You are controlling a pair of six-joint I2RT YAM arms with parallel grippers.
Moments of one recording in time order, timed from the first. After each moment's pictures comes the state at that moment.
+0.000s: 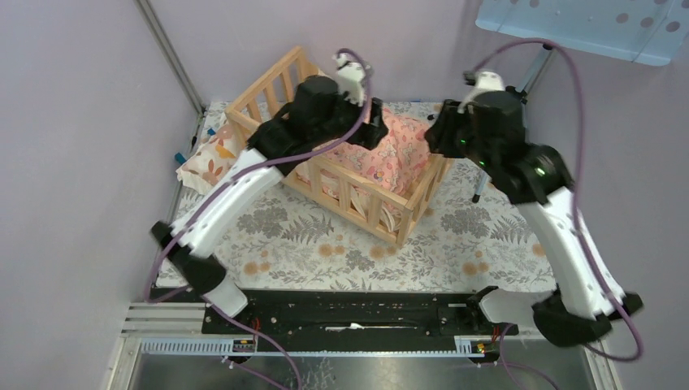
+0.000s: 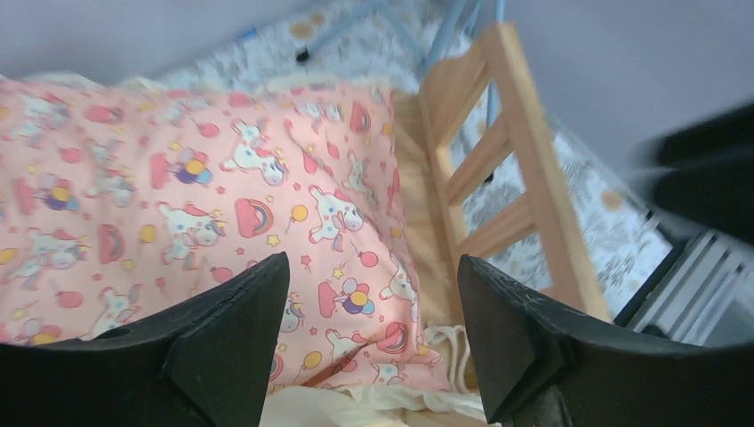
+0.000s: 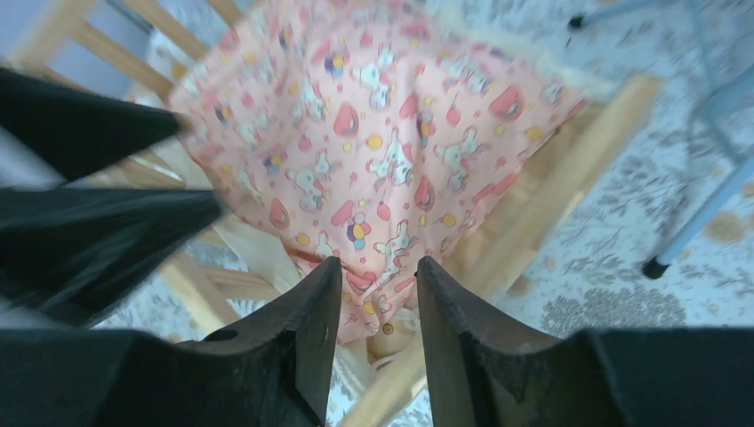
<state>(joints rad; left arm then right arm) -0.76 1.54 1.83 -0.56 0.02 -0.21 0.52 1.30 1.74 -0.95 0.17 0.41</state>
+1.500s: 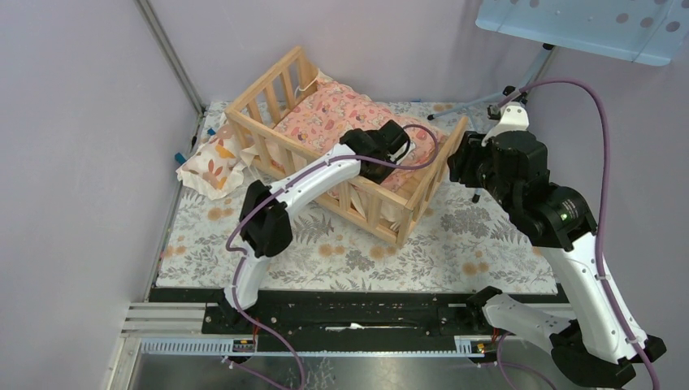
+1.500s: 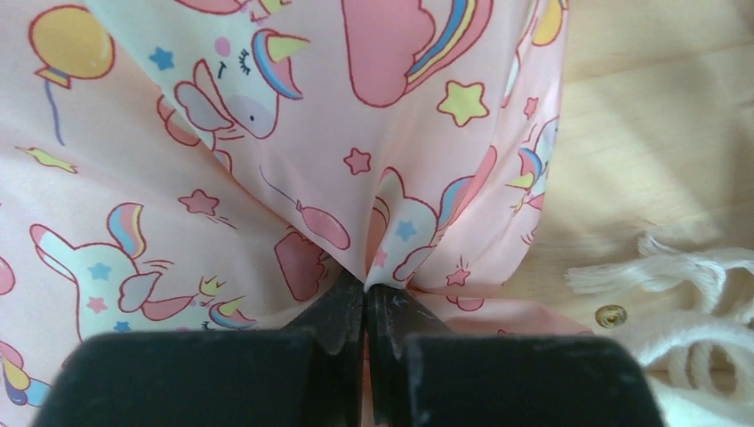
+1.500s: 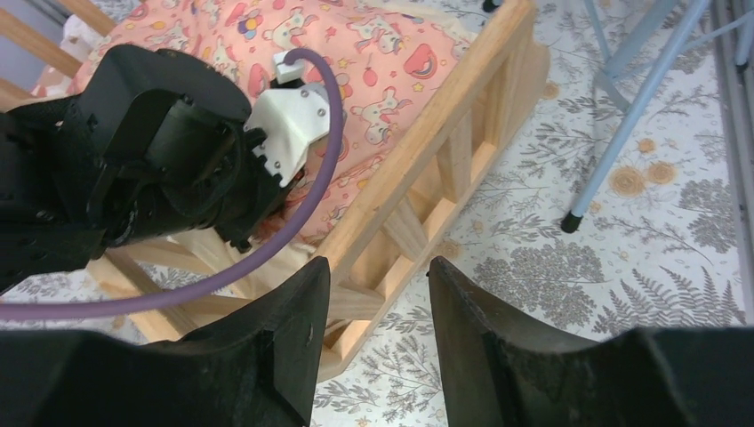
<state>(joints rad) -0.86 2.14 2.08 -1.07 -0.18 0.01 0.52 0.99 1.49 -0.96 0.33 0.37</state>
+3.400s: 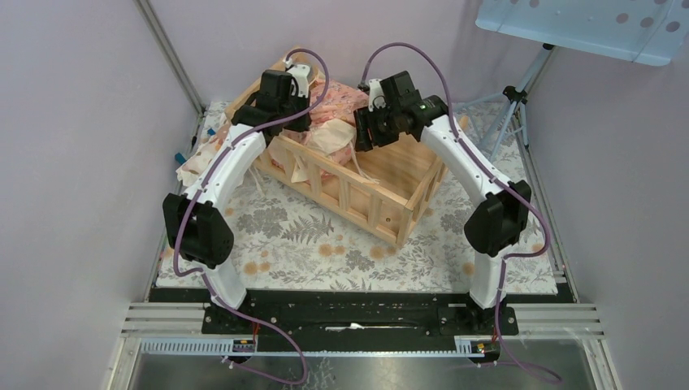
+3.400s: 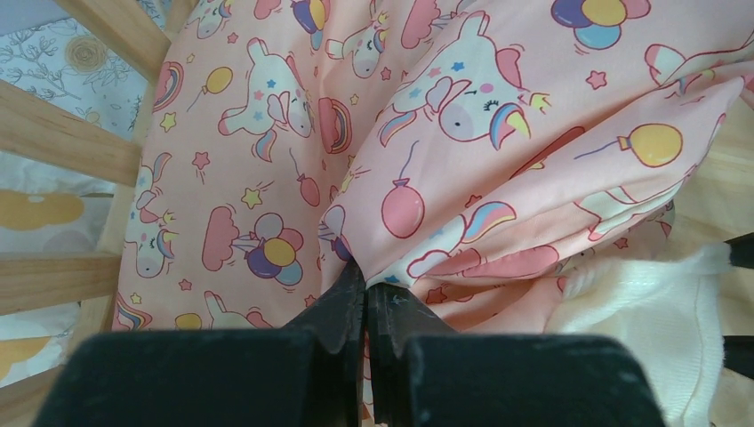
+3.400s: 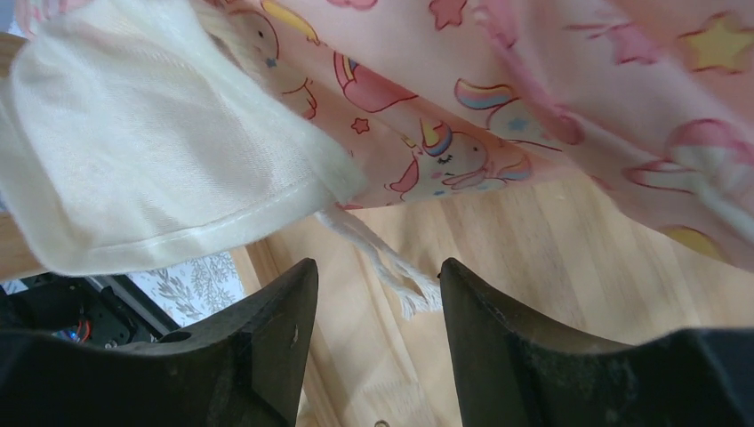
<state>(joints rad) -0.33 1.75 1.74 -0.58 0.08 -0.07 0.52 1.94 2.02 -0.92 -0.25 0.11</state>
